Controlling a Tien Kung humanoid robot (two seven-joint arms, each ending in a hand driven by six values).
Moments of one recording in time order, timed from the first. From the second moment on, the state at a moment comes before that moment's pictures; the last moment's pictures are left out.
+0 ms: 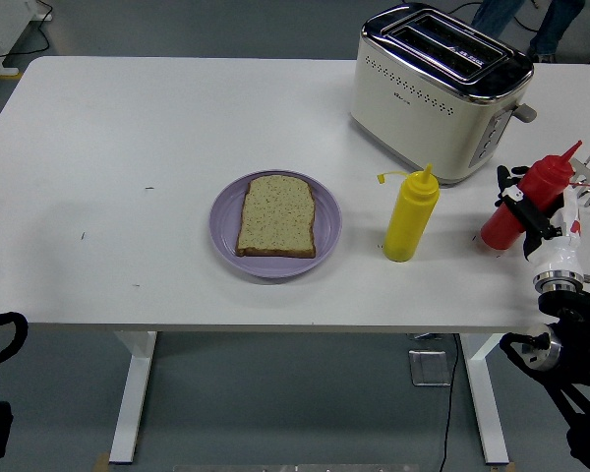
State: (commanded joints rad) left arm -0.13 0.00 -1.88 -1.33 0.57 0.08 -0.14; right arm 0.27 -0.21 1.09 1.20 -0.63 -0.45 0.47
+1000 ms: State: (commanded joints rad) left arm -0.12 0.00 -1.89 -1.33 0.57 0.08 -0.14; right arm 0.66 -0.37 0.95 1.39 -1.64 -0.39 -0.06
